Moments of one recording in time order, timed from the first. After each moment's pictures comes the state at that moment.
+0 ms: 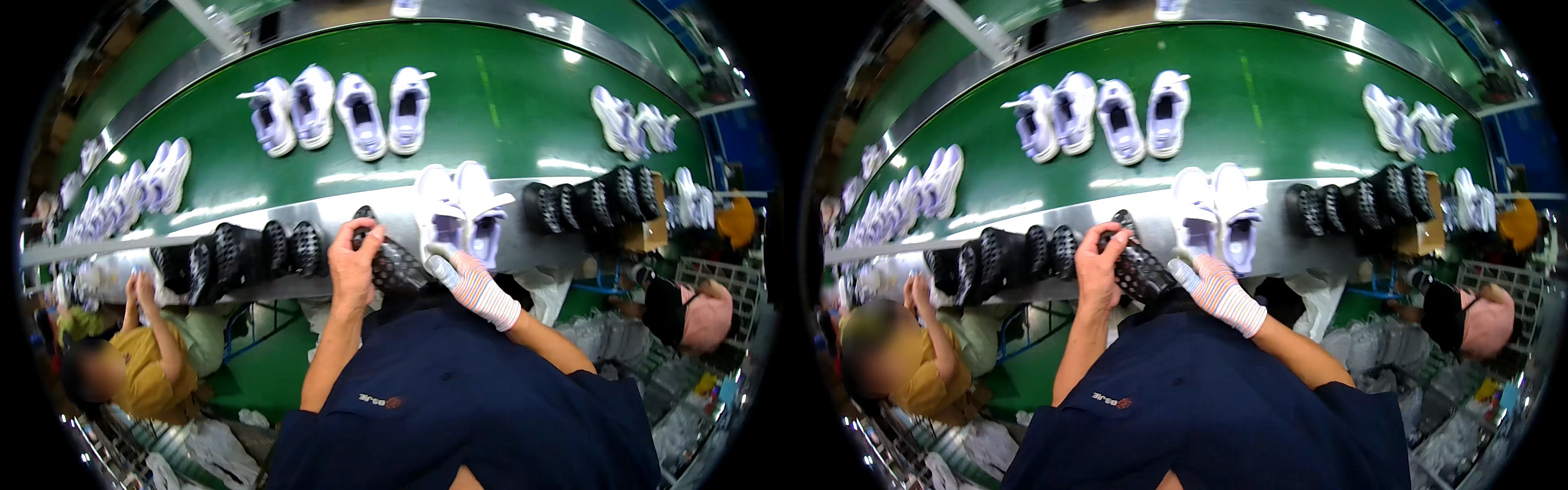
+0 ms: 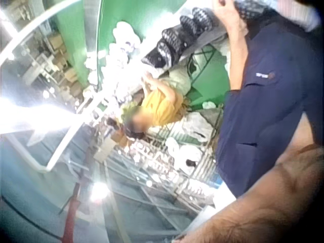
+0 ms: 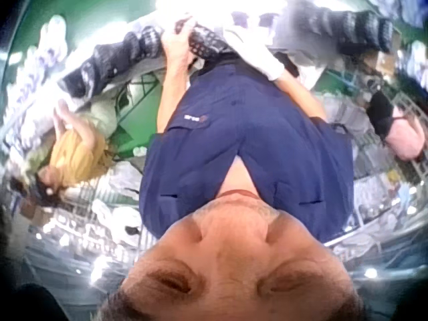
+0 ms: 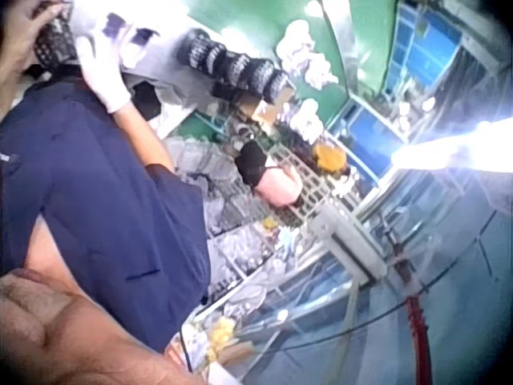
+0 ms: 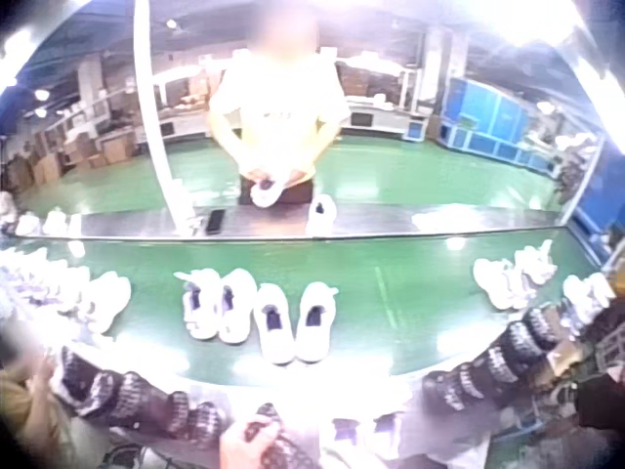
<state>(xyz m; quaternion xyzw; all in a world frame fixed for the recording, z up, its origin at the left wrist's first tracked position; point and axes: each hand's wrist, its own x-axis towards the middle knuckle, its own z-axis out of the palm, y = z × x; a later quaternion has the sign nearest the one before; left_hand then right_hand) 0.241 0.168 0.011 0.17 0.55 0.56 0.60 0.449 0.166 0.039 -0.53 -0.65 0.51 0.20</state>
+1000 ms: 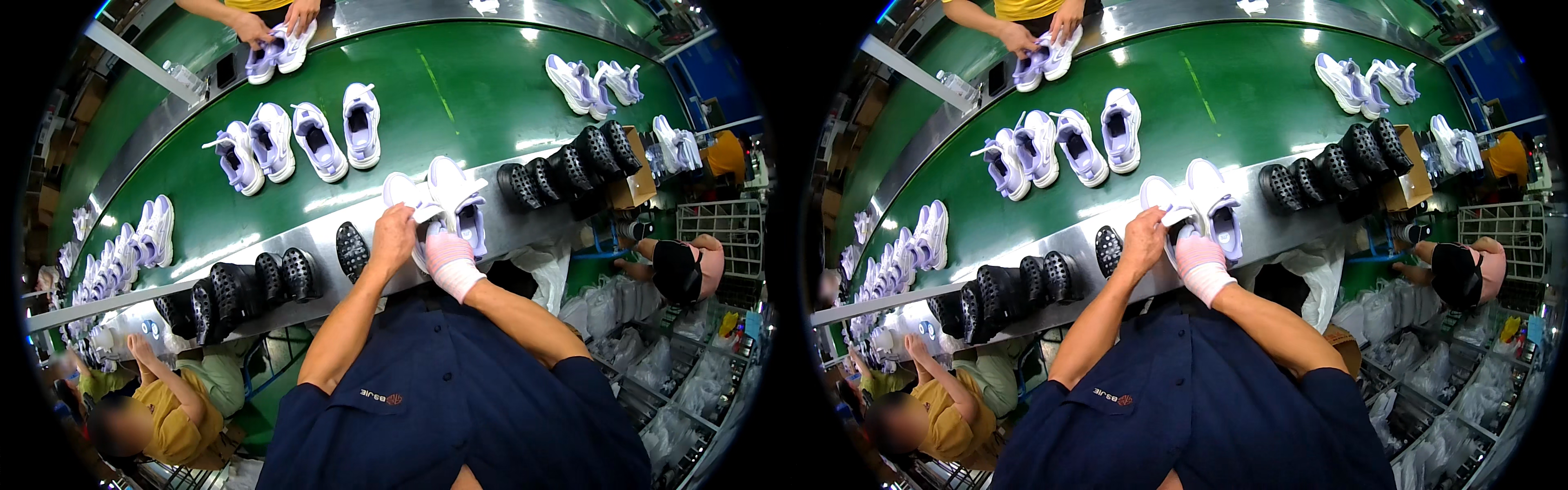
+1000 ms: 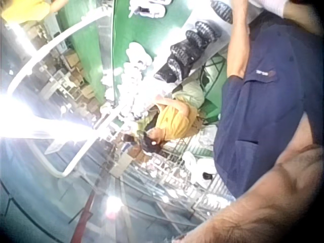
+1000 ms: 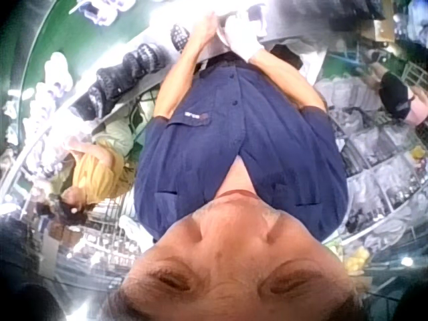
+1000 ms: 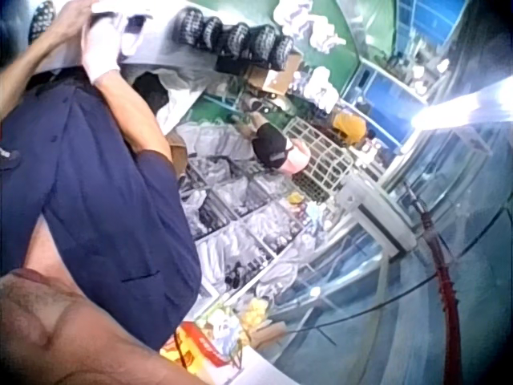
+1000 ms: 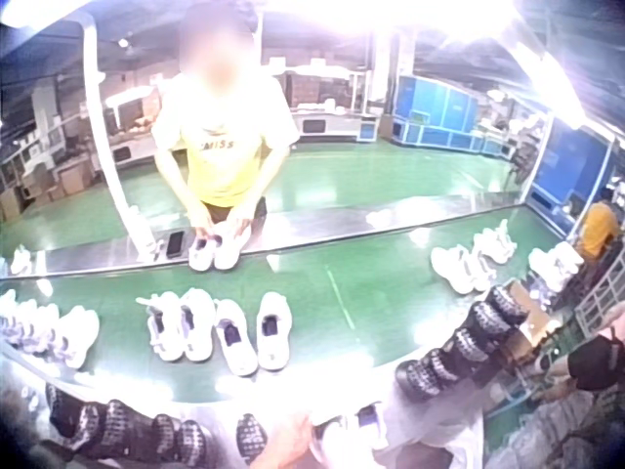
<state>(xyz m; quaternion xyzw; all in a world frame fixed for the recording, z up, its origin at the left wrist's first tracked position) 0.313 0.225 -0.079 0.71 0.52 0.35 0.32 0.451 0.175 -0.032 -0.67 -0.72 0.16 -0.04</state>
